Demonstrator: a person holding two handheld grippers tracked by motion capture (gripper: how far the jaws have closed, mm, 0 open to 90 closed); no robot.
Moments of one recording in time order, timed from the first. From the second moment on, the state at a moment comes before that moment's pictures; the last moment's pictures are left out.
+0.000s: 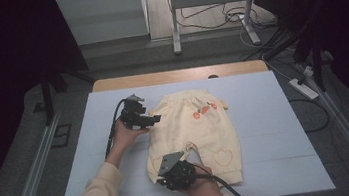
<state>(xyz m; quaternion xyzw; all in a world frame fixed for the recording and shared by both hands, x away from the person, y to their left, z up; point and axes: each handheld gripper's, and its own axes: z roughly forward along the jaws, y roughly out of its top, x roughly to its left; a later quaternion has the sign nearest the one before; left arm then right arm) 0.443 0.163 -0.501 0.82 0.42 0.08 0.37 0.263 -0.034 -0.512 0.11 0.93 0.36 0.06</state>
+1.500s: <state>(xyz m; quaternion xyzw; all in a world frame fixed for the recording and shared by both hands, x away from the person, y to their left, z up) 0.453 0.150 -0.533 0.85 0.41 0.04 0.34 0.261 -0.035 -0.516 0.11 0.93 0.36 0.05</state>
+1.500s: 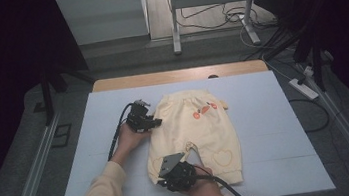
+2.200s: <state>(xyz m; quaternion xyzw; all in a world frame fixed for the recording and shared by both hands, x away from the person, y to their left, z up) 0.447 0.153 -0.514 0.83 0.39 0.02 0.39 0.262 -0.036 -0.514 0.12 0.92 0.36 0.05</state>
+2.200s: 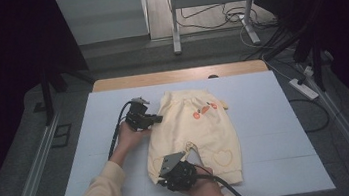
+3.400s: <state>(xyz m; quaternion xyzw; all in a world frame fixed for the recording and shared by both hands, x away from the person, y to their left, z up) 0.439 0.176 -0.481 0.80 0.39 0.00 0.45 0.256 -0.031 -0.495 0.10 0.91 0.39 0.05</state>
